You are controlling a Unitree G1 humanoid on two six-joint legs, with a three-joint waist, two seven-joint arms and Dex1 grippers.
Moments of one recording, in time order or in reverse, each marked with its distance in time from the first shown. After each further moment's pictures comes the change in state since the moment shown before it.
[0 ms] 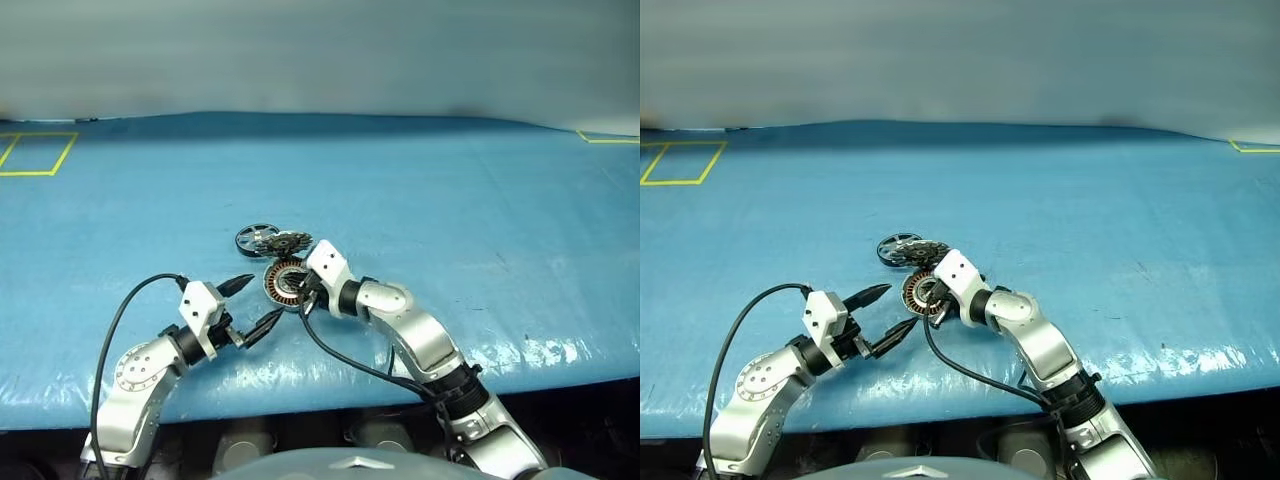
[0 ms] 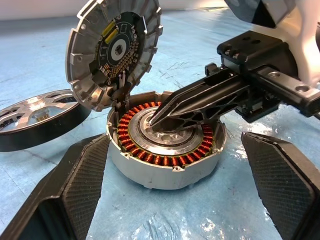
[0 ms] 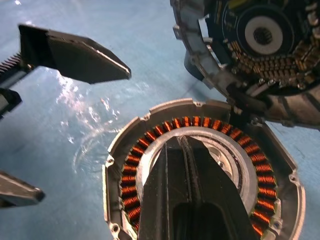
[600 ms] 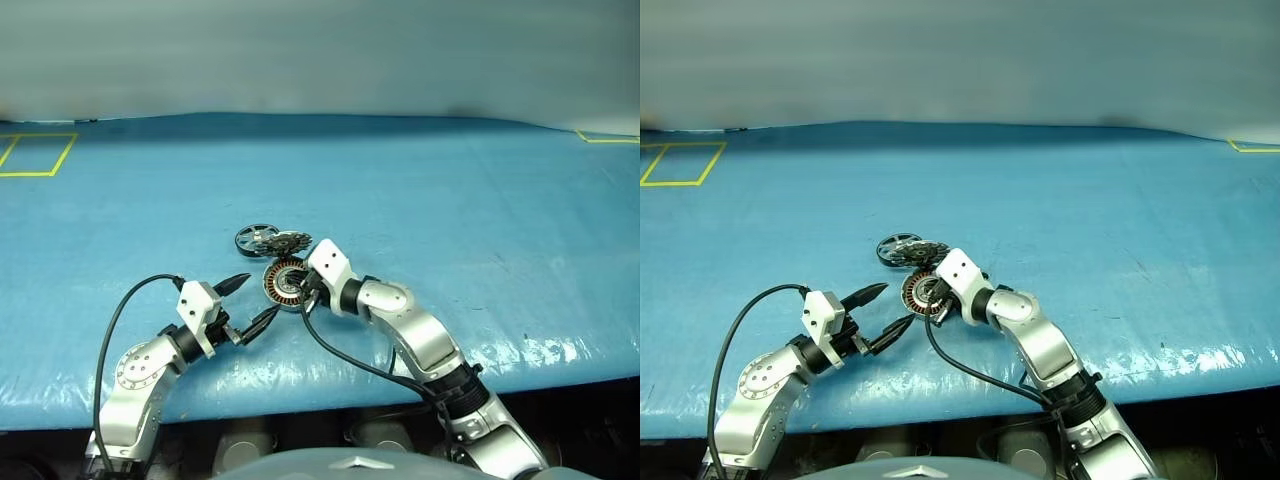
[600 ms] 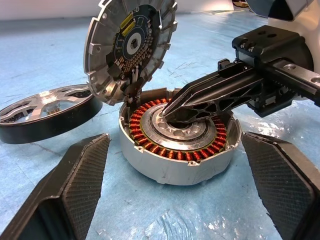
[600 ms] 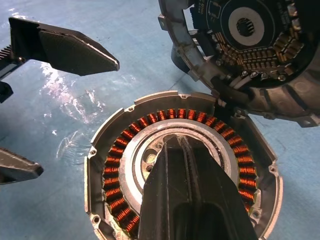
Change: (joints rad) left arm -0.013 -0.021 0.017 0.087 0.000 -0.046 -0.029; right arm 0.005 -0.015 0.004 0.006 -0.022 0.013 -0.015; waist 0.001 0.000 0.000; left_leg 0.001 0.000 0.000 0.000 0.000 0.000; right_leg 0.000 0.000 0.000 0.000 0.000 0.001
